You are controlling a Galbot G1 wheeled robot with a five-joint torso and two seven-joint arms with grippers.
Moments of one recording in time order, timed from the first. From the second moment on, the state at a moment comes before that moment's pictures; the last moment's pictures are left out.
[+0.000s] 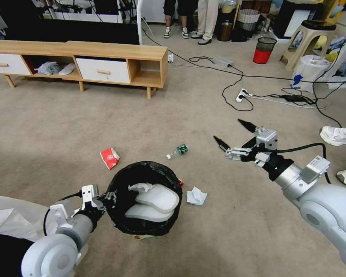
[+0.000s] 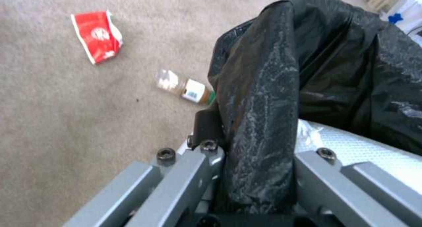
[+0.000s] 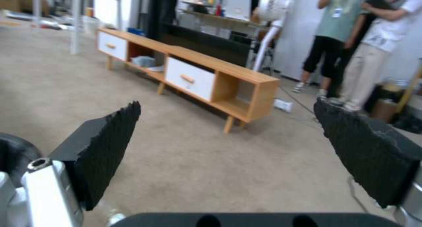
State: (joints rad) left arm 1.55 -1.15 -0.66 -2.29 -0.91 0.58 -0.26; right arm -1.27 0.68 0.53 2.21 0.66 -0.07 -0.06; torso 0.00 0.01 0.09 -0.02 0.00
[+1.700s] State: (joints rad) left arm 1.60 -1.11 -0.70 -2.41 -0.96 0.60 -0.31; right arm -1.64 0.99 0.77 2.27 0.21 0.06 -0.14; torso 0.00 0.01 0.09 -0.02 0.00
